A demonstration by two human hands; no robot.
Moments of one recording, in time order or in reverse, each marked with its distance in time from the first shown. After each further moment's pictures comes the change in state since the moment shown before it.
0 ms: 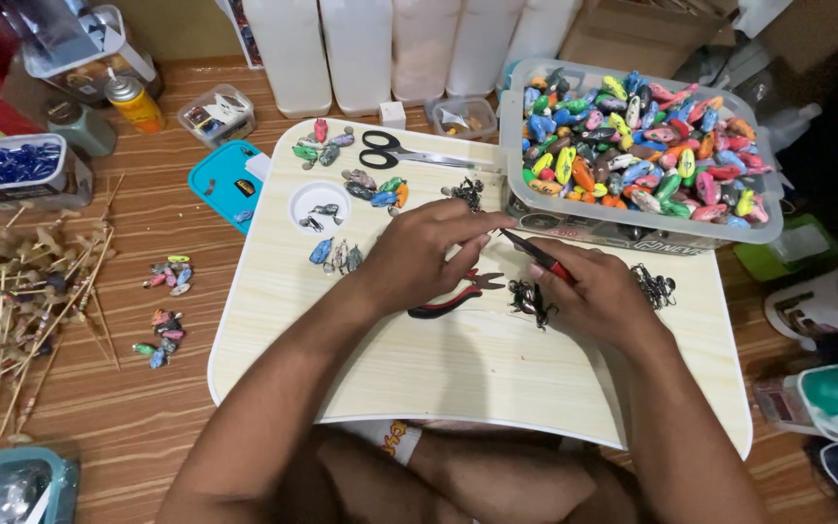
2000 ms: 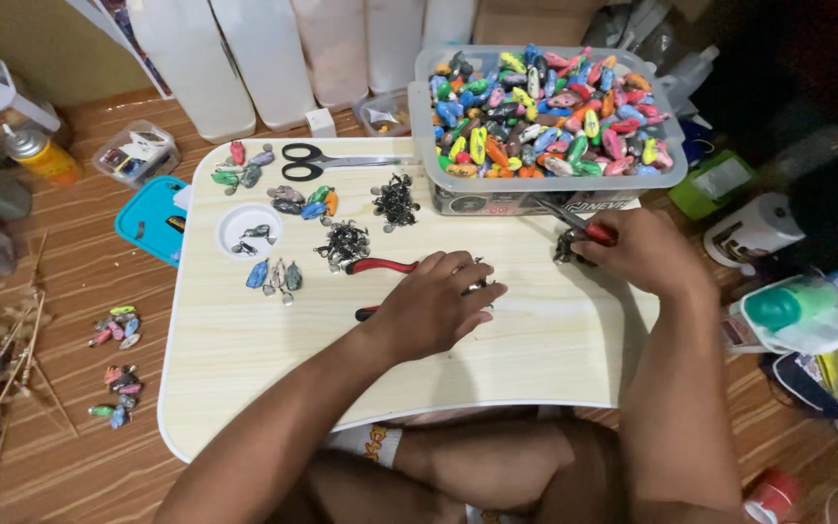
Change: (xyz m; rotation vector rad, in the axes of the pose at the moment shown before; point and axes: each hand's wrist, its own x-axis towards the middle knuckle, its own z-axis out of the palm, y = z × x) left_hand -0.011 0.023 0.072 0.311 -0.663 0.083; right_hand -0.036 0.050 -0.078 -0.277 -0.119 0.746
